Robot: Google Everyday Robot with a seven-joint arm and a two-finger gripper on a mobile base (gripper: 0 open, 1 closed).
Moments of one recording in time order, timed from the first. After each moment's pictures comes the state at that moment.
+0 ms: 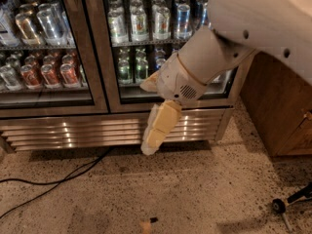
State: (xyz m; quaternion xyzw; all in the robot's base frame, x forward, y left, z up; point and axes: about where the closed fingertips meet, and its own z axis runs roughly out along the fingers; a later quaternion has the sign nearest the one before) arm 0.447 0.014 0.885 -0.68 0.65 0.25 0.22
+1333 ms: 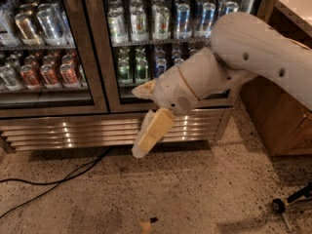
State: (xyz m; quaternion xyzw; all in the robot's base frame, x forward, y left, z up) arm 0.448 0.042 0.870 -0.64 0.62 0.35 0.28
